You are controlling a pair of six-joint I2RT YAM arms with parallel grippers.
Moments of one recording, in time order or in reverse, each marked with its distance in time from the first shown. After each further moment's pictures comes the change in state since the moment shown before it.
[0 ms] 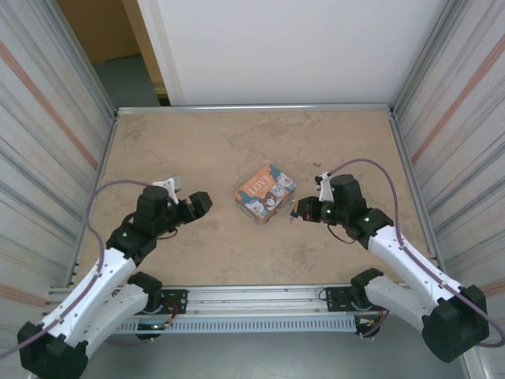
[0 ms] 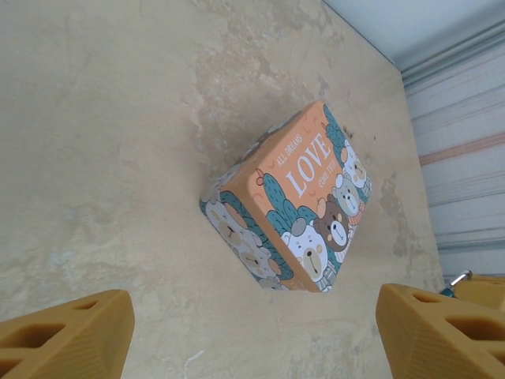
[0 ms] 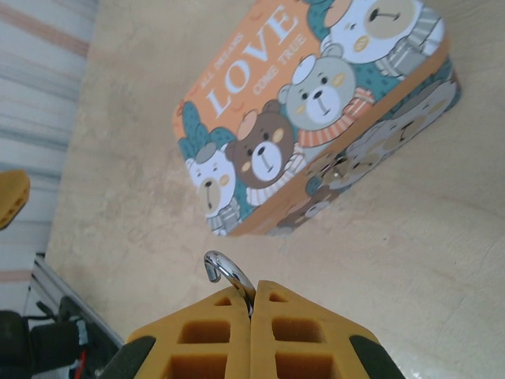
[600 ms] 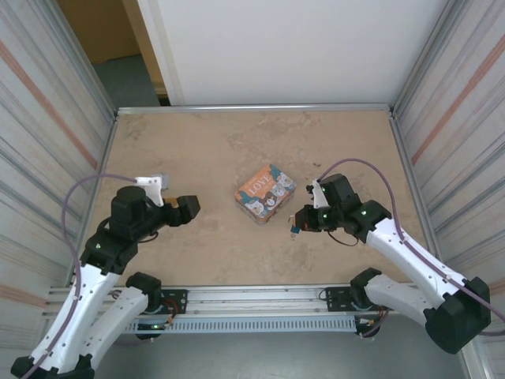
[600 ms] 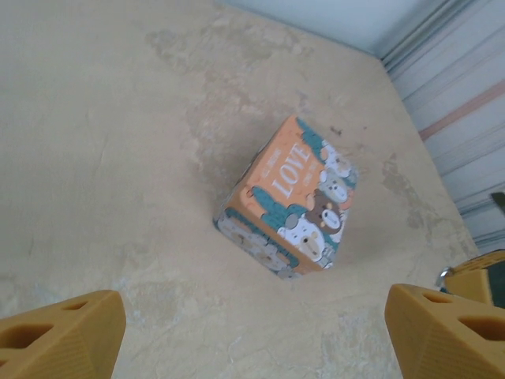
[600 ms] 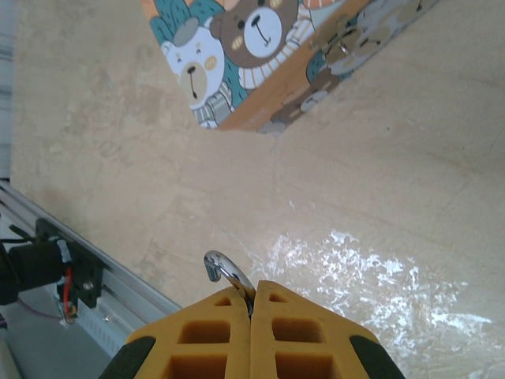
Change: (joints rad) left arm 0.069 -0.085 0.220 -0.273 0.048 0.327; right arm 0.089 0.054 0.119 -0.306 -0.003 -0.039
